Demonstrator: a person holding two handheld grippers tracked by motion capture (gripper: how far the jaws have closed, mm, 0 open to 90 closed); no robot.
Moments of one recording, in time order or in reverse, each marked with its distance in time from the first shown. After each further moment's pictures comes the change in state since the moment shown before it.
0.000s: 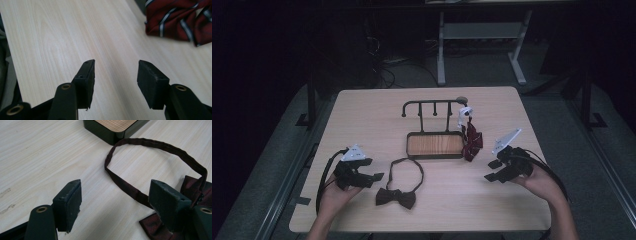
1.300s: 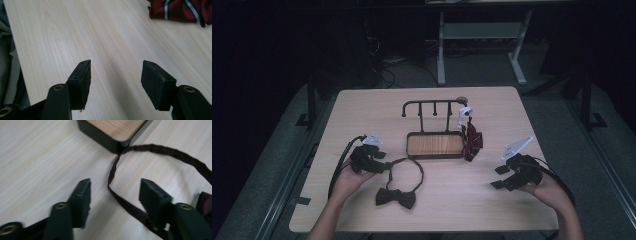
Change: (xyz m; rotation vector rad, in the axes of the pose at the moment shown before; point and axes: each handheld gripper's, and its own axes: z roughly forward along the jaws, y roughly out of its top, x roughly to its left) left arm 0.011 0.045 0.043 0.148 -0.050 0.022; right arm 0.007 -0.028 -0.004 -0.057 0.005 0.032
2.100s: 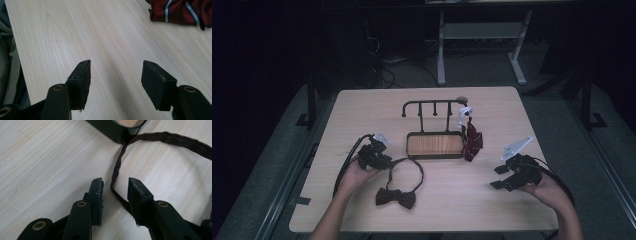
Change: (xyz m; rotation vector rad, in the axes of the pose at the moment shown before) left arm 0.011 0.005 0.027 0.117 -0.046 -0.025; right arm 0.002 0.002 0.000 -0.003 -0.004 -0.005
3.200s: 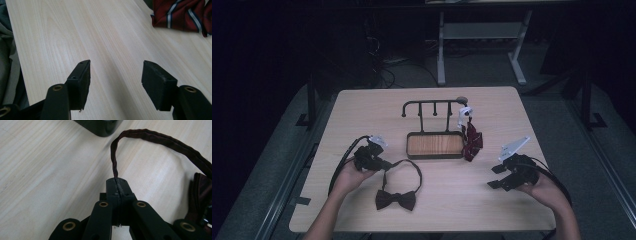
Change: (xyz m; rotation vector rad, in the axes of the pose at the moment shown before) left arm -0.008 -0.004 -0.020 0.023 -0.075 0.068; right arm 0.003 0.006 0.004 -0.010 -0.006 -0.018
